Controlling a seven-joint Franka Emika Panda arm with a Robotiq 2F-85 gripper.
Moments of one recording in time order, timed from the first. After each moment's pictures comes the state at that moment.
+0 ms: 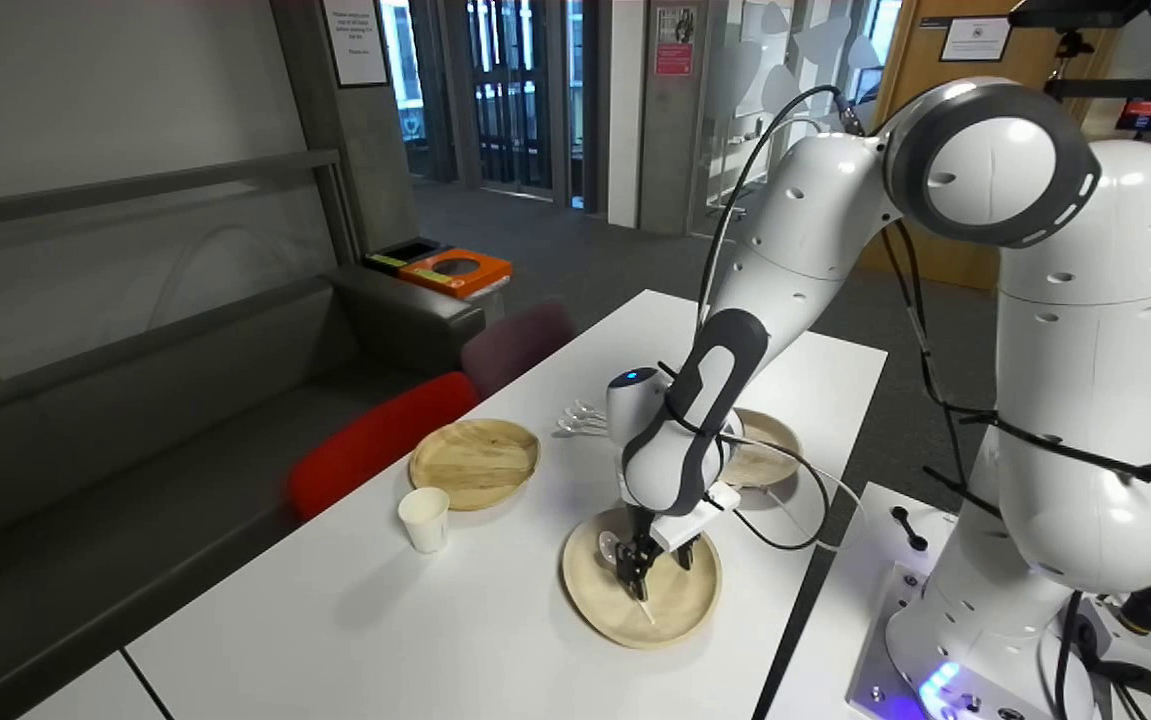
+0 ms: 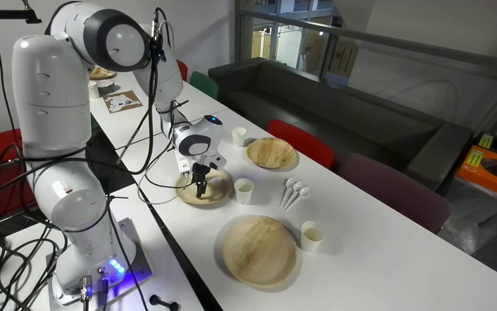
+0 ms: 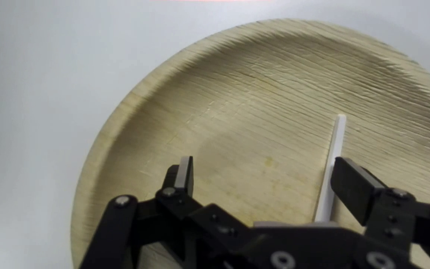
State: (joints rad) arm 0.16 0.30 0.09 -2.58 0.22 2.63 0.32
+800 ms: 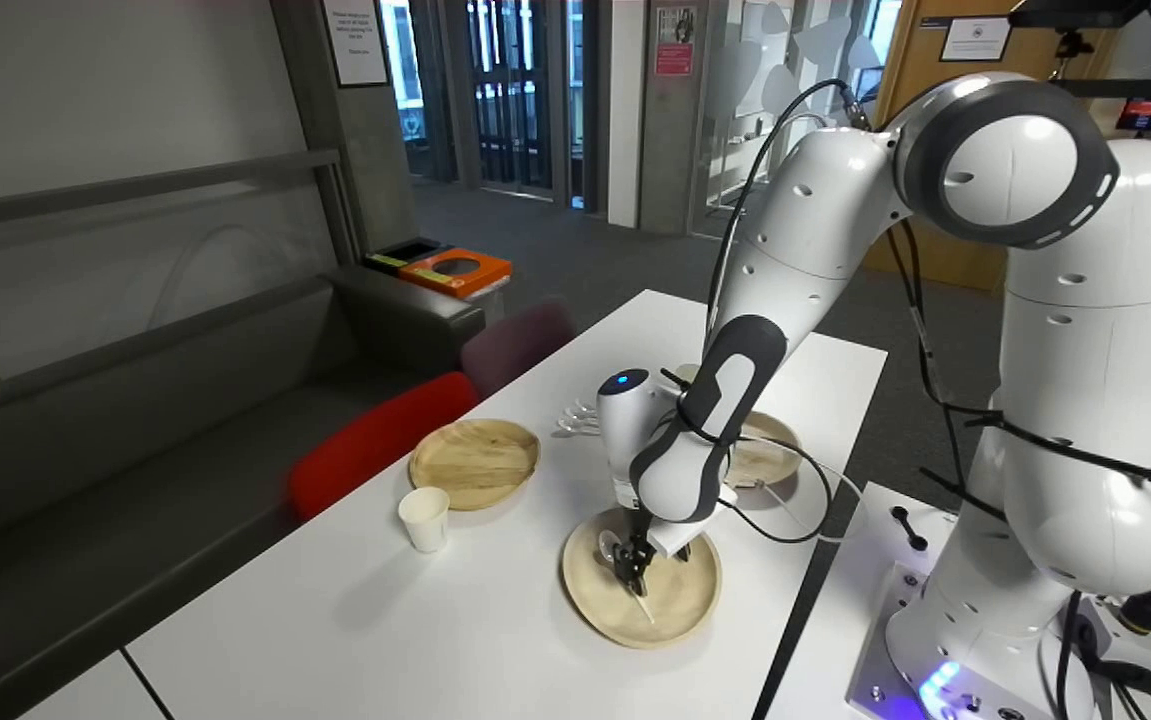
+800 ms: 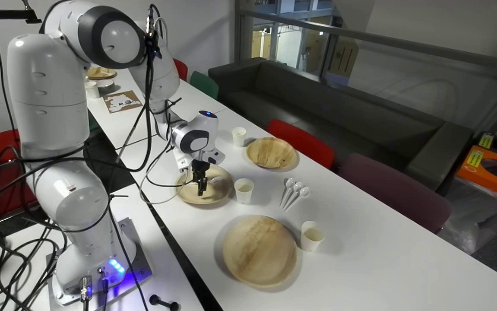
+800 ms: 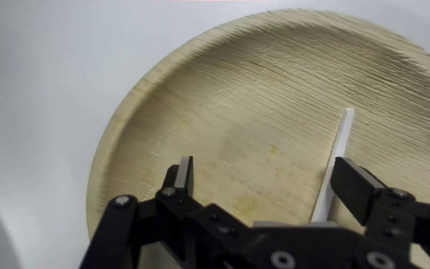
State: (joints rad) arm 0.22 0.27 0.05 -2.58 0.05 2.63 0.46
